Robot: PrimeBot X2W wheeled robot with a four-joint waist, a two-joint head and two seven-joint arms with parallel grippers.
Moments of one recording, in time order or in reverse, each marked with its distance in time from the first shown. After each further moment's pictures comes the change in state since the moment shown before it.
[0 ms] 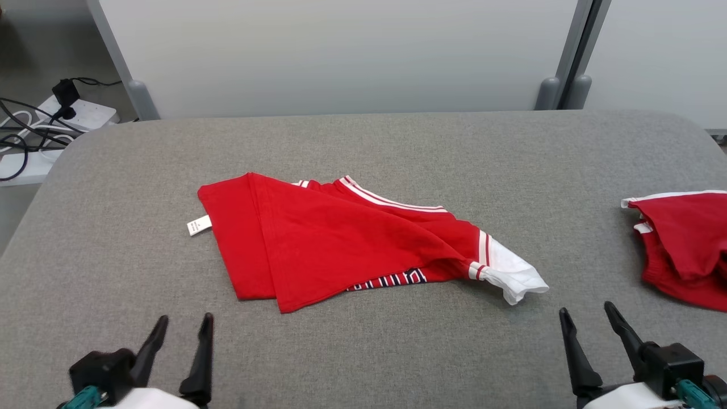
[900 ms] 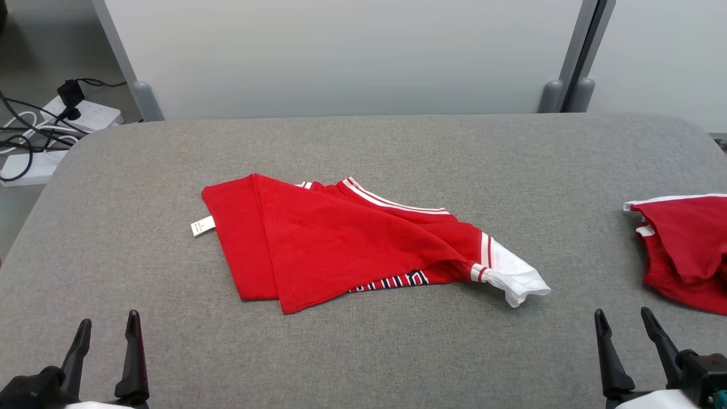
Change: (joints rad) left arm 0.025 0.014 0.112 0.078 0.002 0.006 -0.130; right arm 0.006 0.000 -0.071 0.007 0.021 0.000 -0.022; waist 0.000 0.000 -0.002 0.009
